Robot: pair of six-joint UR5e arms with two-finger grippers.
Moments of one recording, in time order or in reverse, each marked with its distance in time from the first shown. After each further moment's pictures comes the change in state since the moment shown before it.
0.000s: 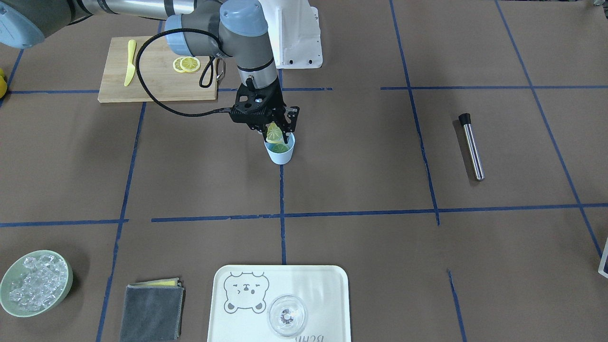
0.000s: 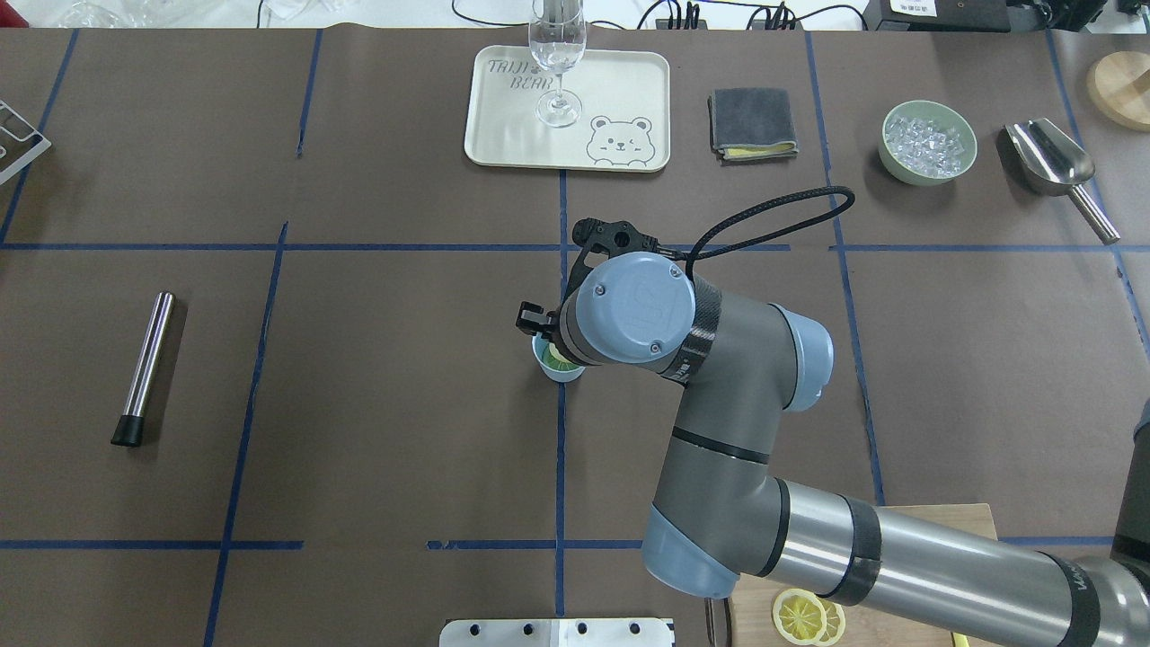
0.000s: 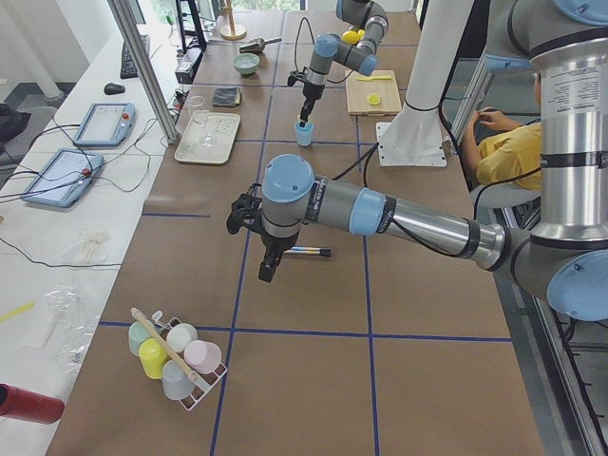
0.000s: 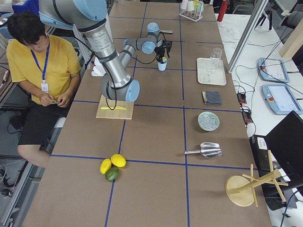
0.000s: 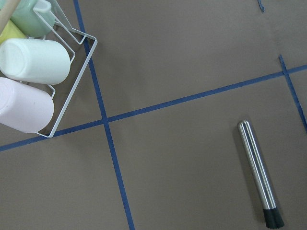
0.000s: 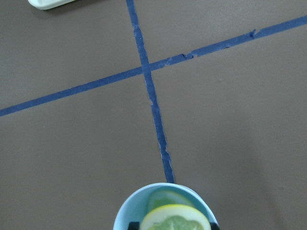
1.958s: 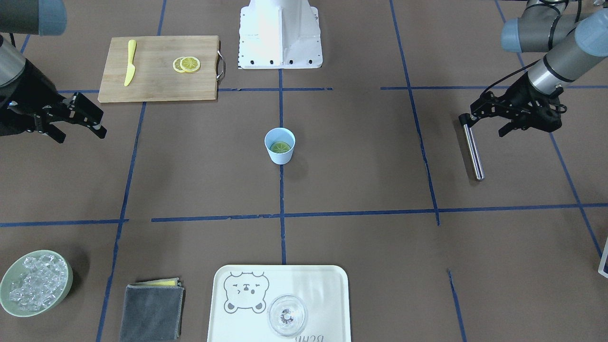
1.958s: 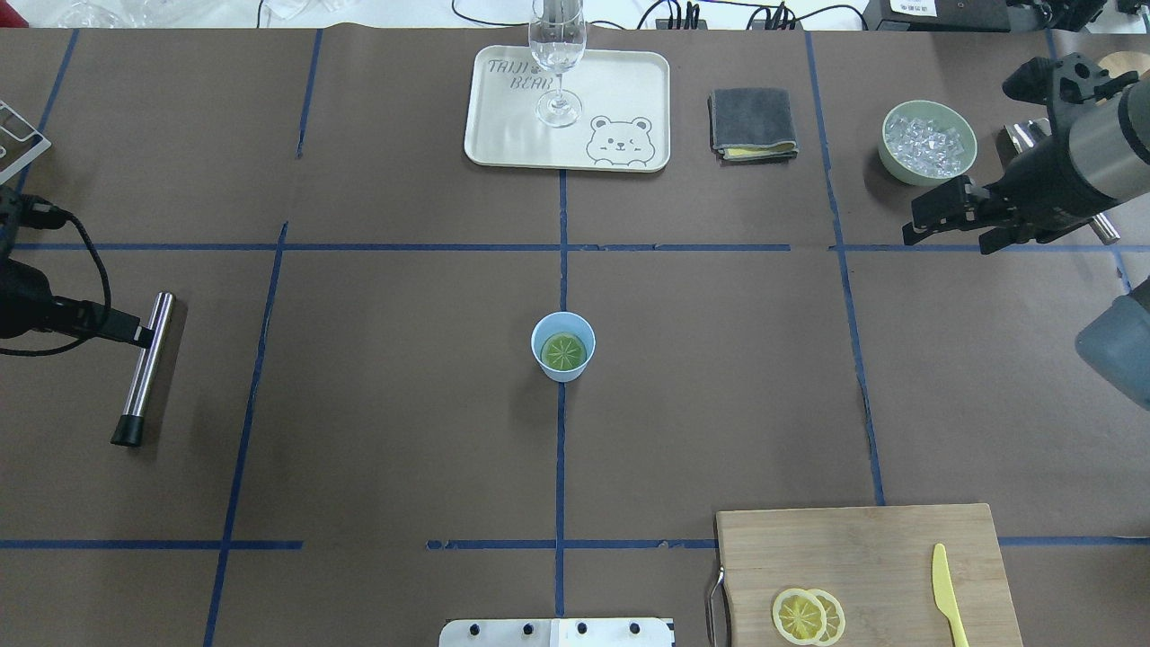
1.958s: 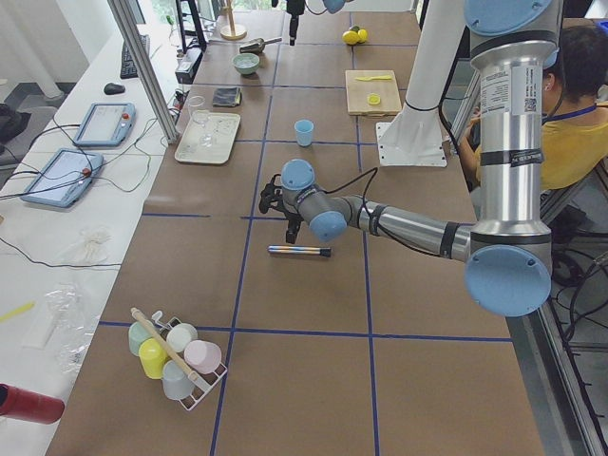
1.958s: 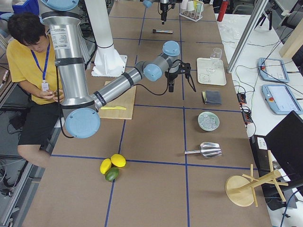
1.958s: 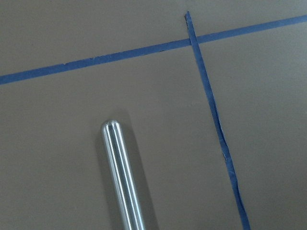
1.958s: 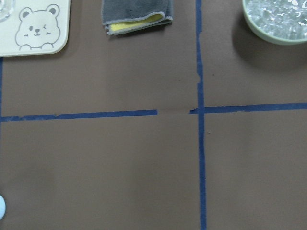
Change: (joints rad) left arm 0.657 -0.041 0.155 -0.663 0.182 -0.913; right arm 0.627 -0.578 0.321 0.003 0.628 -0.691
